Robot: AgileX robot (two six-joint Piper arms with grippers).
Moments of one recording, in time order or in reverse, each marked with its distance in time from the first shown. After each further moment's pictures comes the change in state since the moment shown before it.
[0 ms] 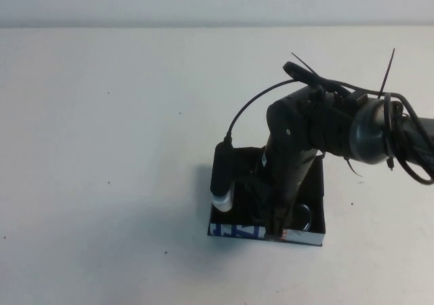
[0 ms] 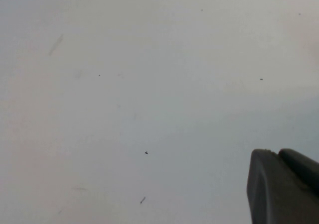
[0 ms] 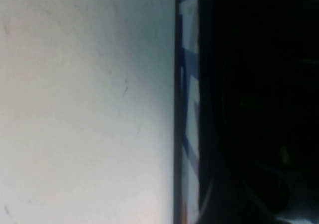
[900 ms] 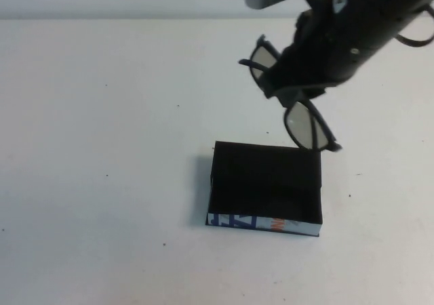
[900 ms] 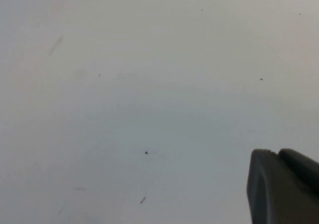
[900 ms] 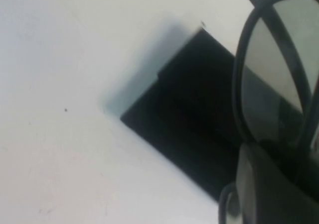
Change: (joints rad) right arm -0.064 -0.320 -0.312 0.025 0.319 0.823; left arm 0.000 0.000 0.000 0.000 0.000 0.000
